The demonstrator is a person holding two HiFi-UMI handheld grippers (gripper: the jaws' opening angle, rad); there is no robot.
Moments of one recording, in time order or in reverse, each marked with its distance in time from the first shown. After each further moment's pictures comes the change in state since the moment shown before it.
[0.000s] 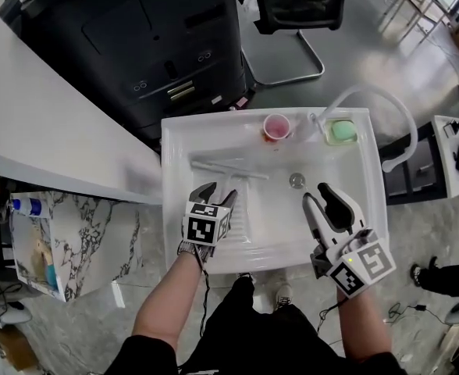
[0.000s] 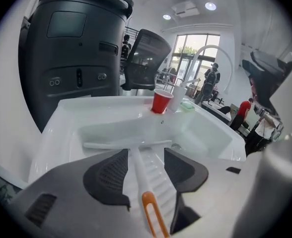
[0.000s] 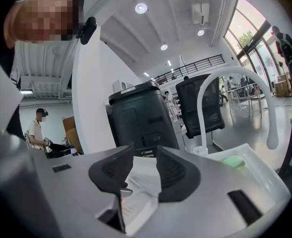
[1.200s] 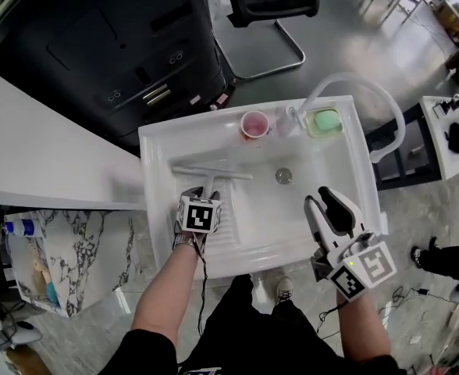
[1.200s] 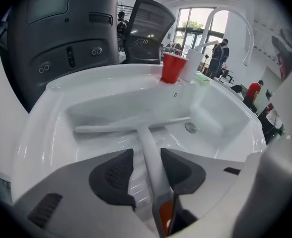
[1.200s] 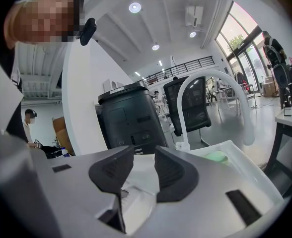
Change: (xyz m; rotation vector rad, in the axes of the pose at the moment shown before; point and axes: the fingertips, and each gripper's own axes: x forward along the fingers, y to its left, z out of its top) left arm 0.054 0.017 -0.041 0.054 0.246 0.093; right arm -0.031 -0.038 -0.005 0.038 0.007 -0.112
